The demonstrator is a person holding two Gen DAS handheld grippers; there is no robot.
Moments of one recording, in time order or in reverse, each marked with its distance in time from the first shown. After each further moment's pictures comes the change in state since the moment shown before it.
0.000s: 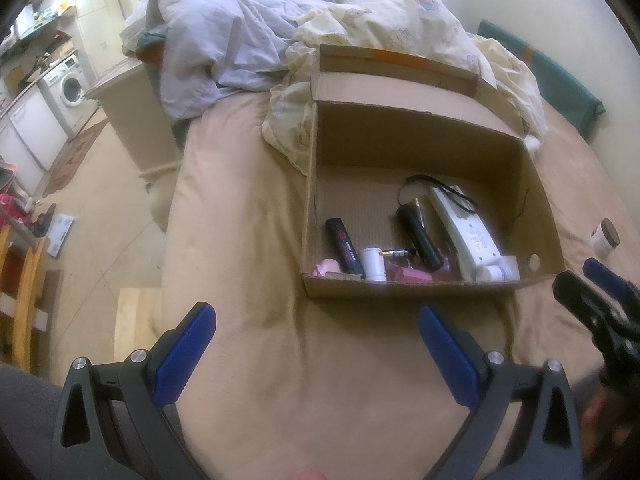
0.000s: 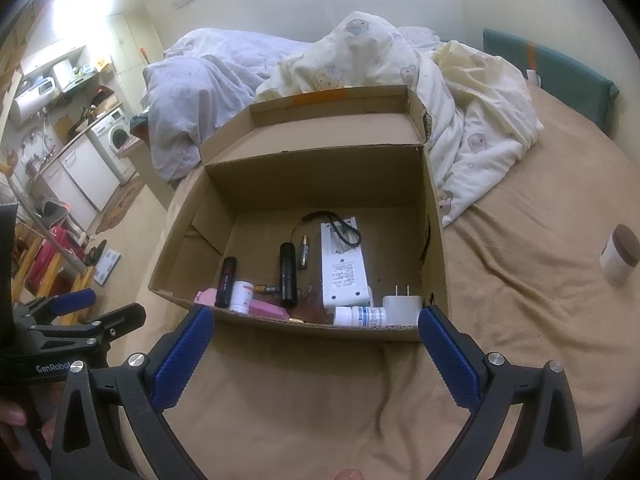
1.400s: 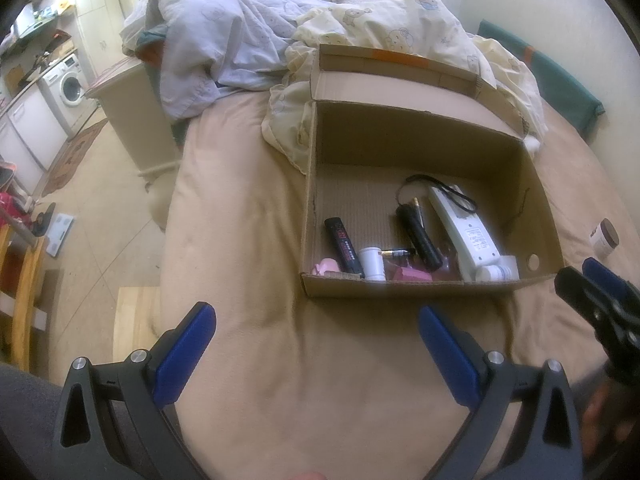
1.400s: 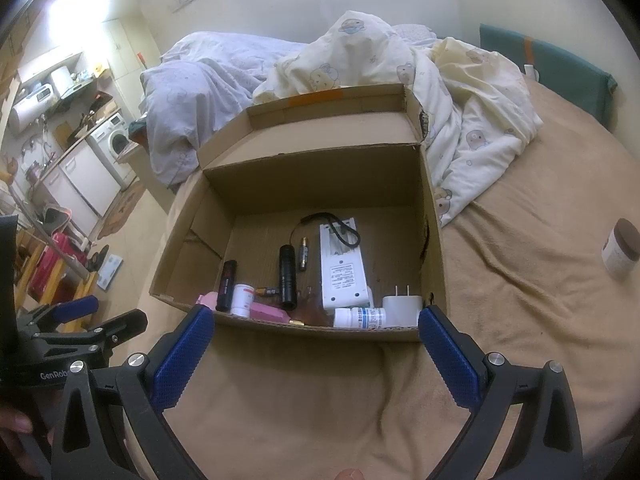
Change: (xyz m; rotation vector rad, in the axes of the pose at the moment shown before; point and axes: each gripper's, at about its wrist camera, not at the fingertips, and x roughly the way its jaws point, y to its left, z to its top) left arm 0.003 -0.001 -0.002 0.004 0.000 -0.003; right arm 0.002 -0.004 -0.002 0.017 0.000 0.004
